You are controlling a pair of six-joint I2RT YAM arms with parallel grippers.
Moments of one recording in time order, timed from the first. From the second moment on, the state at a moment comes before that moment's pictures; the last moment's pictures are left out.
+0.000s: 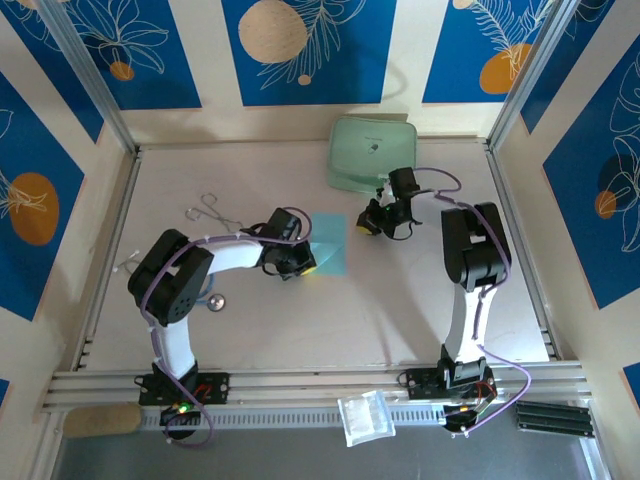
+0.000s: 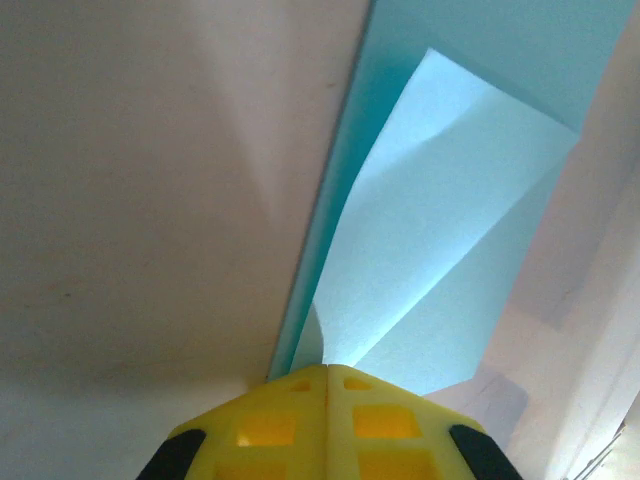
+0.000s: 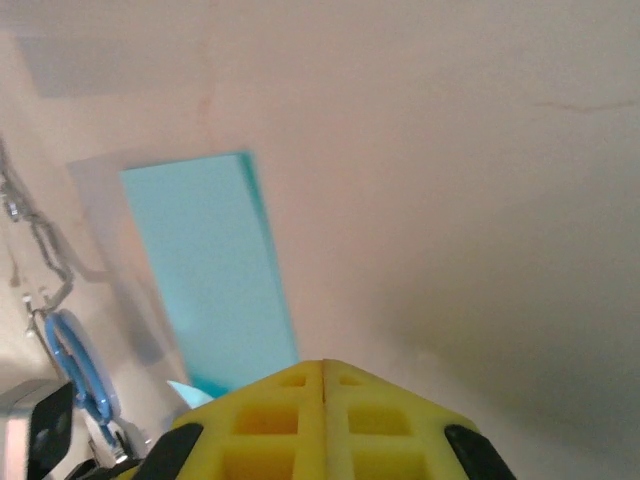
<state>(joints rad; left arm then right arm) -0.61 1.86 1.04 -0.21 0.39 -1.00 0.21 2.00 1.27 -0.39 -0.61 0.64</state>
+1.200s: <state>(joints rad) -0.58 2.01 1.25 -0.27 0.29 -0.95 0.38 1.95 1.12 -0.31 -0.63 0.92</state>
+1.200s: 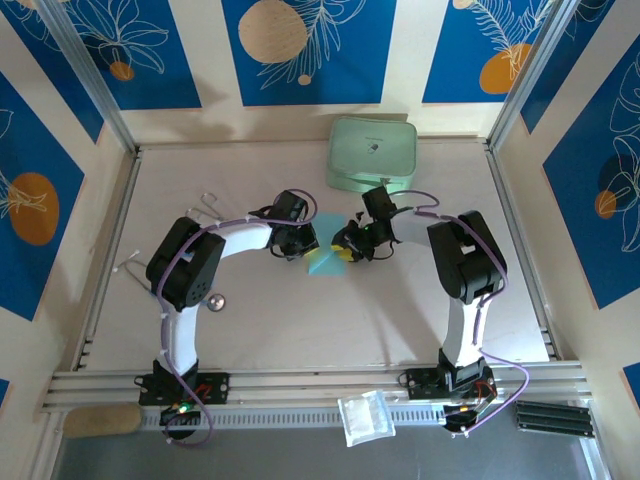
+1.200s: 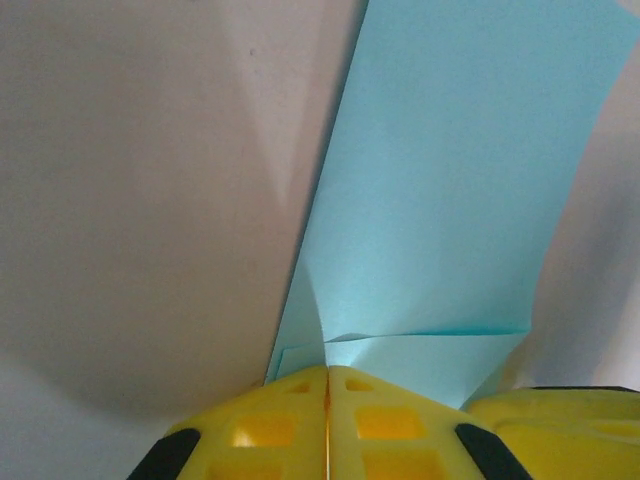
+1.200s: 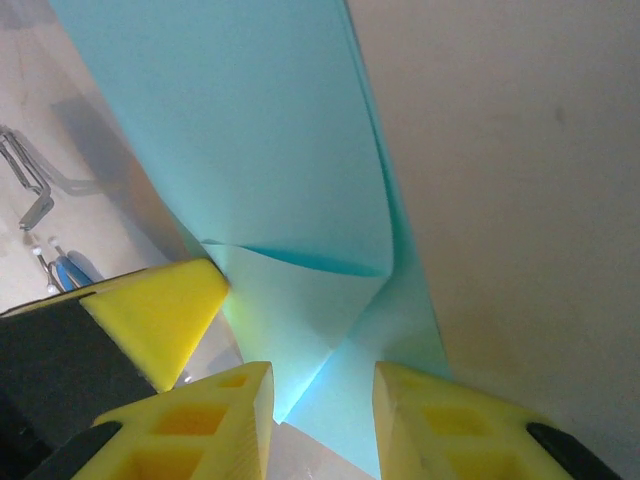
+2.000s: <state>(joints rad) -0.57 2.00 1.21 -0.20 0.31 -1.02 0.41 1.99 1.14 -0.22 -0.63 0.93</state>
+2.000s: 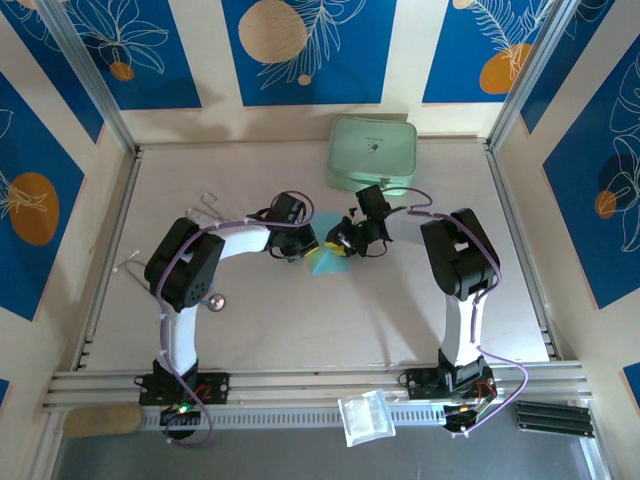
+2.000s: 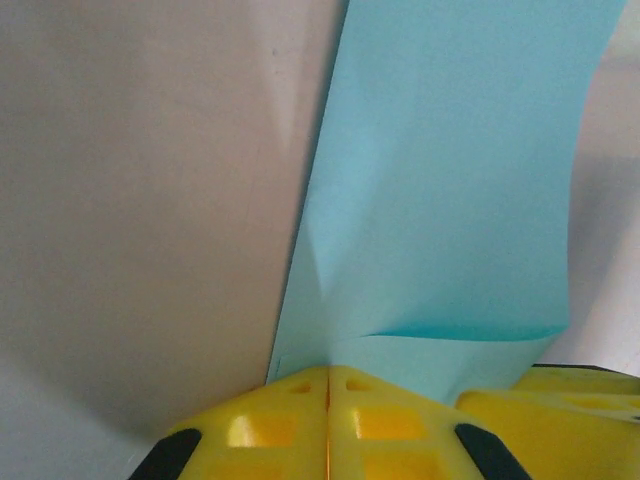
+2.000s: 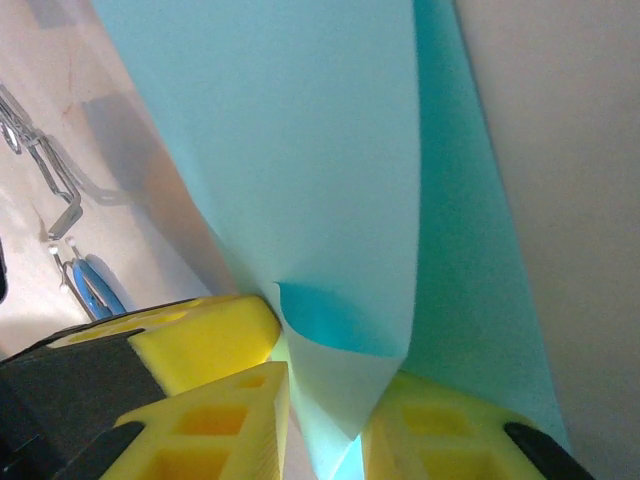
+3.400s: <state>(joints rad) -0.52 1.53 0.75 0.33 0.48 -1.29 0.36 1.79 1.08 0.10 -1.03 1.04</state>
